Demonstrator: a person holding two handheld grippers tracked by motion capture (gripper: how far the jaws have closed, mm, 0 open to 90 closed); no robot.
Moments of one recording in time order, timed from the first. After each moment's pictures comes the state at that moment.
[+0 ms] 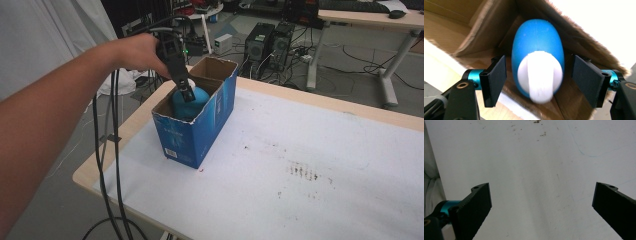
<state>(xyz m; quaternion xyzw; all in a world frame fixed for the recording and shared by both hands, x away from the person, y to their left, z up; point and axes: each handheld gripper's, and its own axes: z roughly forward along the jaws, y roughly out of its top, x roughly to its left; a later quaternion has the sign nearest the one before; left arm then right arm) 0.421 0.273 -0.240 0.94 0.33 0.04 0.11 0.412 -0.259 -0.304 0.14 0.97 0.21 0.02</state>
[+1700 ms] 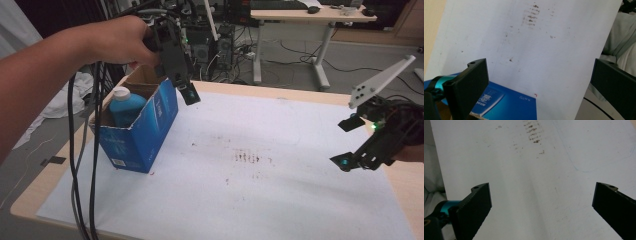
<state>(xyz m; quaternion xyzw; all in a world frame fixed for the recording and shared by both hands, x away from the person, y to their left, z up) 0.406 0.101 -0.190 0.98 0.18 0.02 0.13 0.399 -0.254 -0.288 0.14 0.96 0.25 0.05</state>
